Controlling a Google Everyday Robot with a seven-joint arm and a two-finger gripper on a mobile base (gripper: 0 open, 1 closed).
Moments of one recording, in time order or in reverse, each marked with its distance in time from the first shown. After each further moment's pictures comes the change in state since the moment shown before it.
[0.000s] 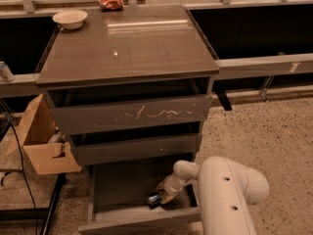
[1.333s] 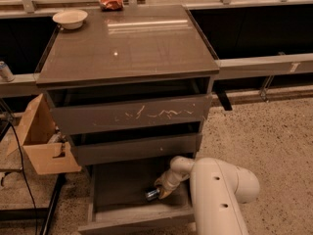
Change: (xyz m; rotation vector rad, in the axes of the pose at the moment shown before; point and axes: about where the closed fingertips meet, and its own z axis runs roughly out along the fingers) arm 0.006 -0.030 0.008 0.012 0.010 -0.010
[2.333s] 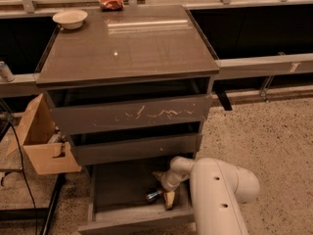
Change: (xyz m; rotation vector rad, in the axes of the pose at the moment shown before) arm 0.000 0.001 0.001 -0.001 -0.001 0.000
